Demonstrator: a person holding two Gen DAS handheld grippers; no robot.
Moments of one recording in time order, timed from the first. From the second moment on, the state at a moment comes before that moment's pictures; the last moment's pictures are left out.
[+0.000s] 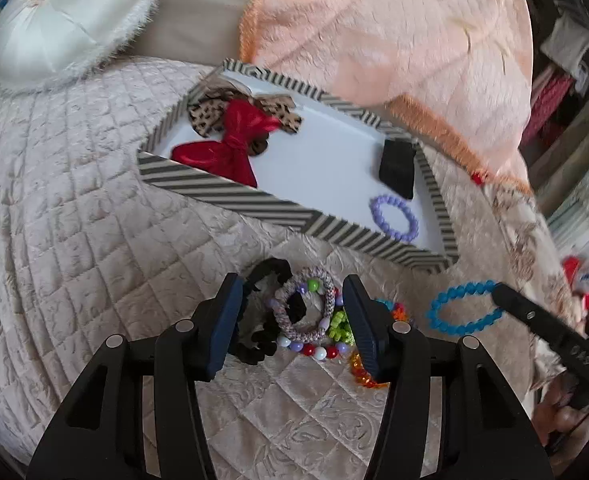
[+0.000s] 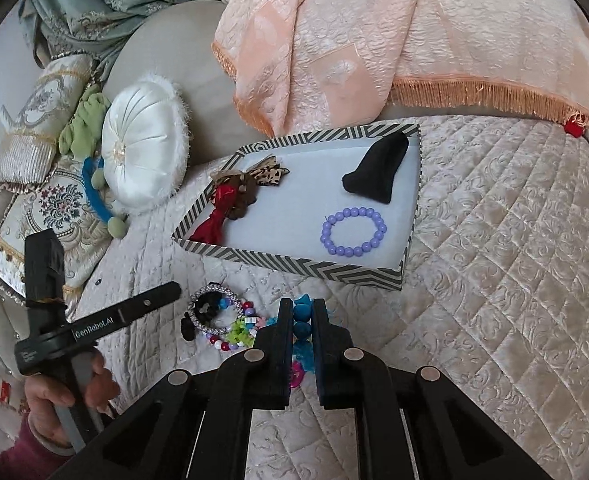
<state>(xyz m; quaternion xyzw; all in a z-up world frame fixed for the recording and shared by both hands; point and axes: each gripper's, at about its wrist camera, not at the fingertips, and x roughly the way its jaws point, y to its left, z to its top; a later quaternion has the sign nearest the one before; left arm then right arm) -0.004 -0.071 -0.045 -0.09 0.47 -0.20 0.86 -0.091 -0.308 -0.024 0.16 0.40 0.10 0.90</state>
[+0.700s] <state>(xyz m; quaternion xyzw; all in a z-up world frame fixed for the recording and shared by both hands) -0.032 -0.065 0.010 -0.09 0.41 -0.23 0.88 -0.102 -0.308 -0.003 0.18 0.36 0.12 0.91</state>
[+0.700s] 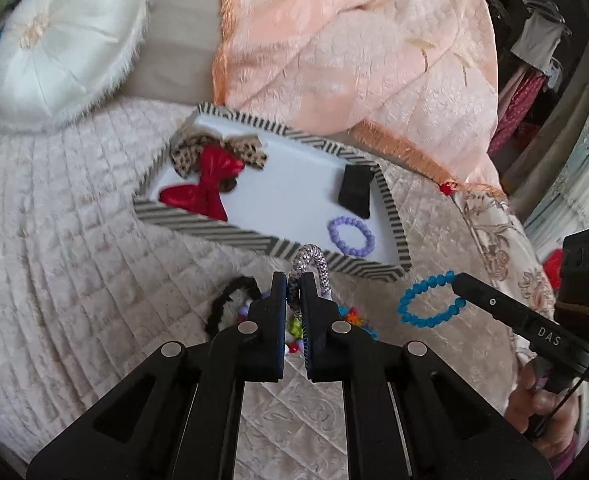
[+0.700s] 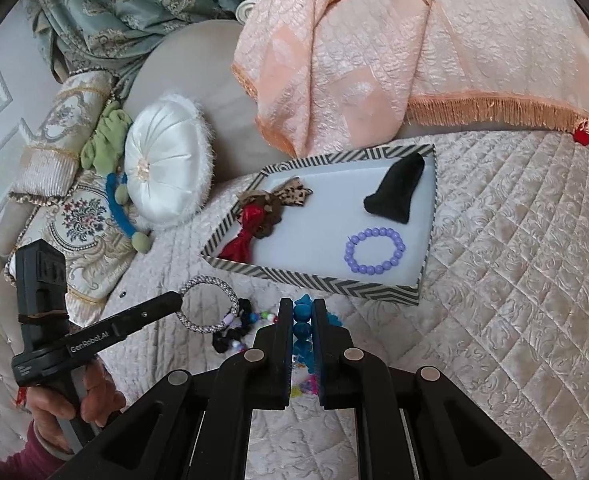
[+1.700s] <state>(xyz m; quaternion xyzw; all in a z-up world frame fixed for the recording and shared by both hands) 0.073 -0.110 0.008 0.00 0.38 -0.16 0.91 0.017 -0.294 0.030 0.13 0.36 0.14 0.91</state>
